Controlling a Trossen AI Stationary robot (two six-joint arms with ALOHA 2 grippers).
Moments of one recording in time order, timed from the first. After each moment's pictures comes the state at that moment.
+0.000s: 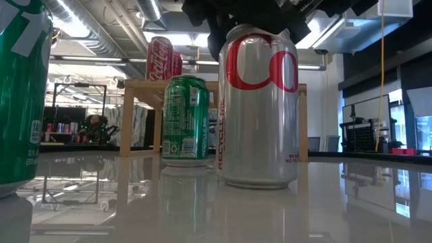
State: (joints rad) left arm -0.33 1.95 1.46 -0.32 -0.04 -0.21; right arm 0.10 1.31 0.92 -0.18 -0.61 0.01
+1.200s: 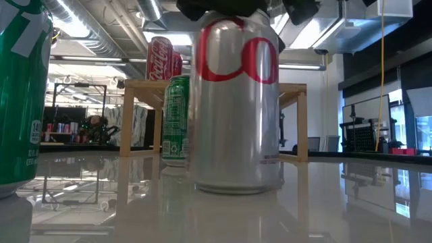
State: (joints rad) left arm -0.33 1.94 1.46 -0.33 0.17 0.10; right arm 0.11 1.21 0.92 -0.22 -0.64 -0.11
